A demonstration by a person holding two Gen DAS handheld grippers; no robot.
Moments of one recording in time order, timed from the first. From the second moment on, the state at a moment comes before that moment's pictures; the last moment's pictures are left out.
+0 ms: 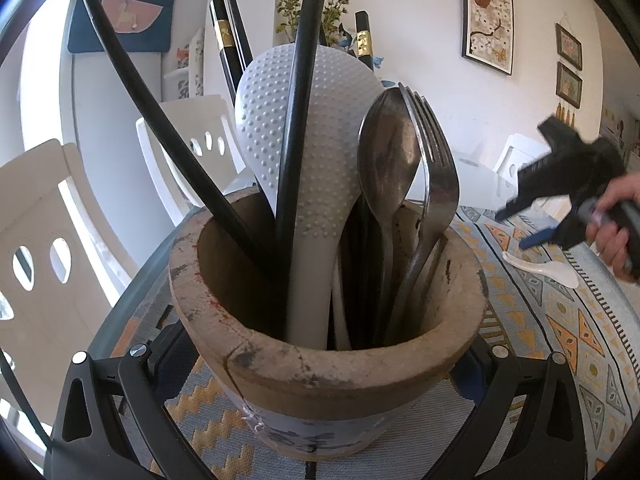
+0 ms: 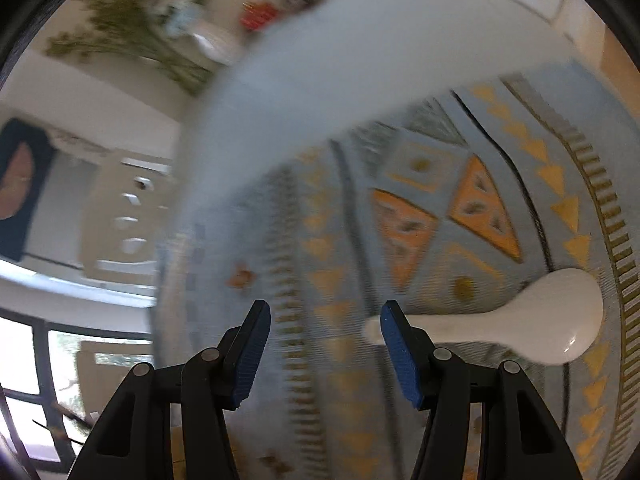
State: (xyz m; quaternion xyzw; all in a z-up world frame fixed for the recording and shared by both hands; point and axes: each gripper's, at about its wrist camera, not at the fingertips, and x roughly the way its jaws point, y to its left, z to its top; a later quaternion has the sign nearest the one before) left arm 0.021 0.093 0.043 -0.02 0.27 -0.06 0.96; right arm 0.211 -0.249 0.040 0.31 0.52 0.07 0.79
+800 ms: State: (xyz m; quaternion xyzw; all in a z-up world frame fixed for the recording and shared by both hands) left arm 0.026 0.082 0.045 0.00 0.28 -0.07 0.96; right arm 0.229 -0.252 0.024 0.24 0.56 0.11 0.79
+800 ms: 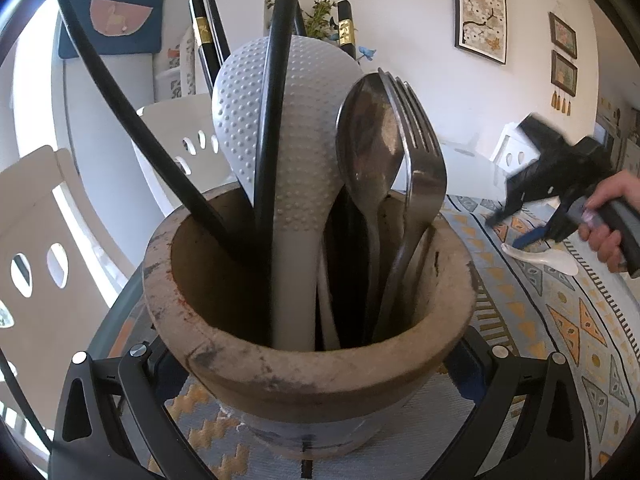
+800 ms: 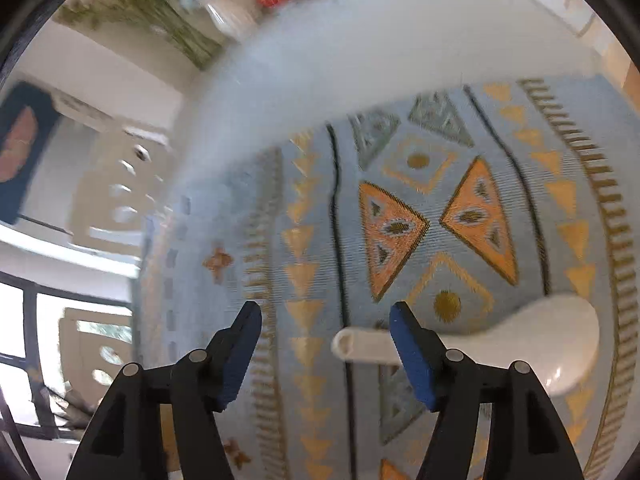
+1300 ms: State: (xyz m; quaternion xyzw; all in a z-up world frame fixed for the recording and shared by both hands) left arm 0.023 0.079 0.043 0.01 0.28 -0.07 0.96; right arm 0.107 -0.234 0.007 0.13 0.68 0.22 0.68
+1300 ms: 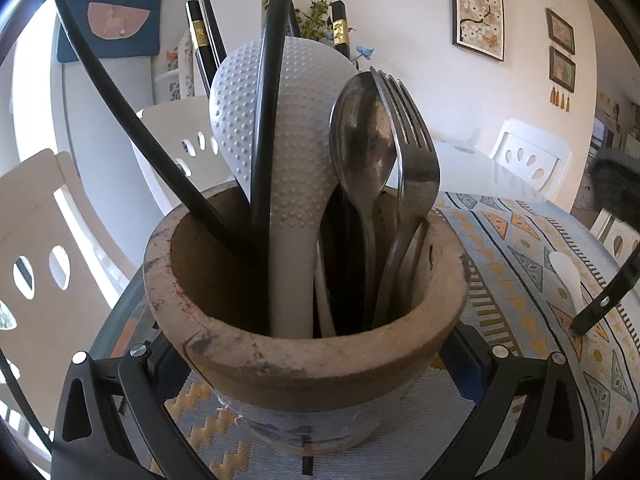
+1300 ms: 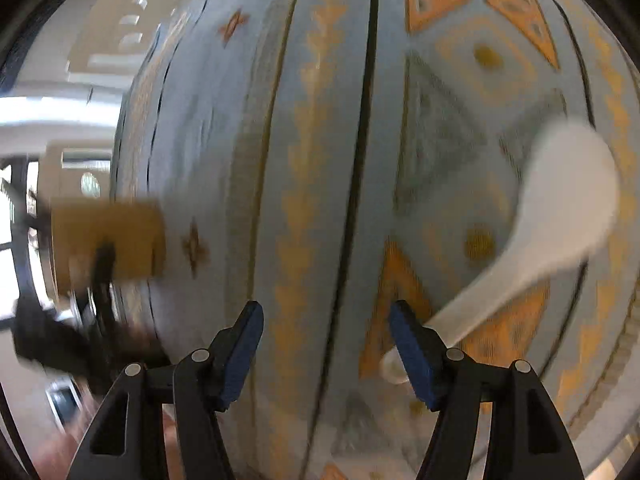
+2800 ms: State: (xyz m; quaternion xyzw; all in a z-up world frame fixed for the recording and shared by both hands) left arm 0.018 0.082 0.045 0.00 0.27 -0.07 0.96; right arm 0.076 -0.141 0.030 0.08 0.51 0.28 0.81
